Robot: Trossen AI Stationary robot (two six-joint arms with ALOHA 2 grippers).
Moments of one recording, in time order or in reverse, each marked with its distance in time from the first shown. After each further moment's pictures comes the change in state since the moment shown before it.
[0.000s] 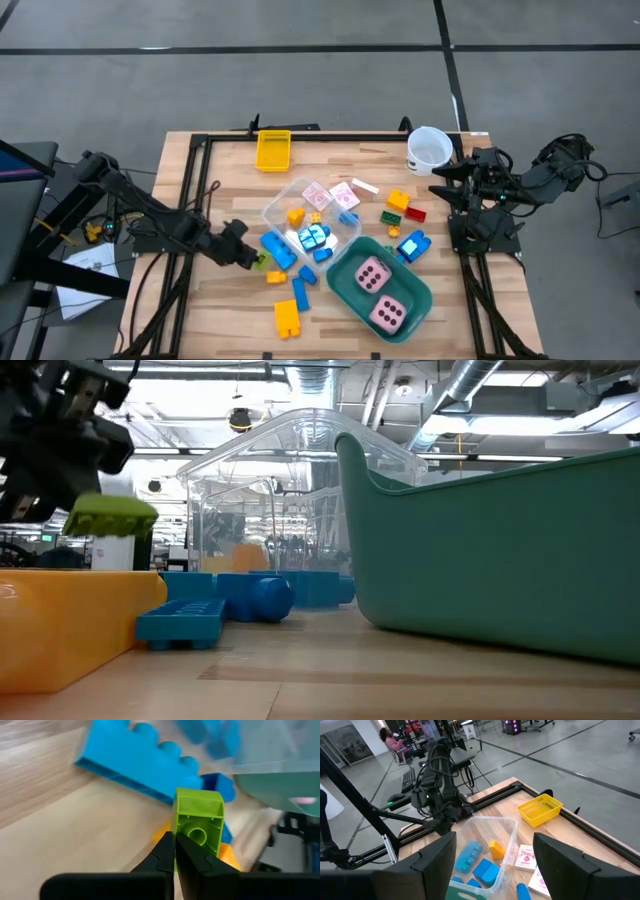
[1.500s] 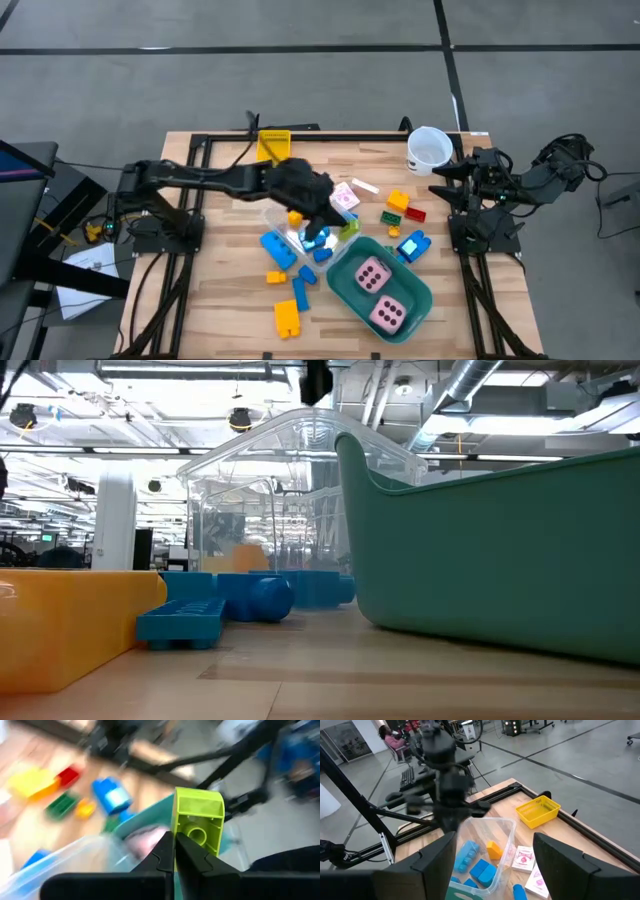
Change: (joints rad) left arm 0.515 0.644 0.981 0.022 0.563 1.120; right arm 0.000 0.000 0.000 0.000 0.004 -0.027
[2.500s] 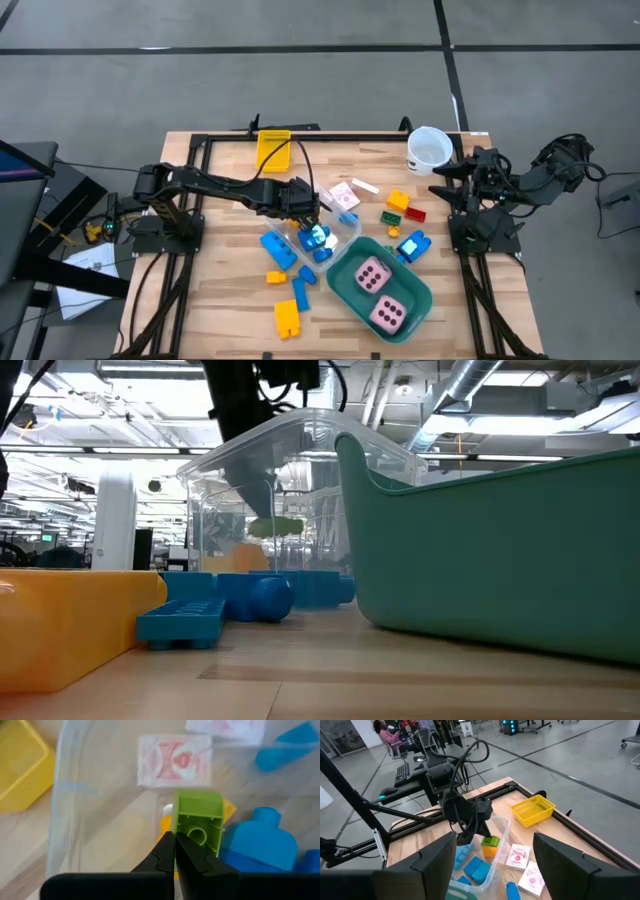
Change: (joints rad) left arm -0.013 0.108 -0.106 -0.587 -0.704 -0.352; right arm -0.002 0.000 0.000 -0.030 0.011 -0.007
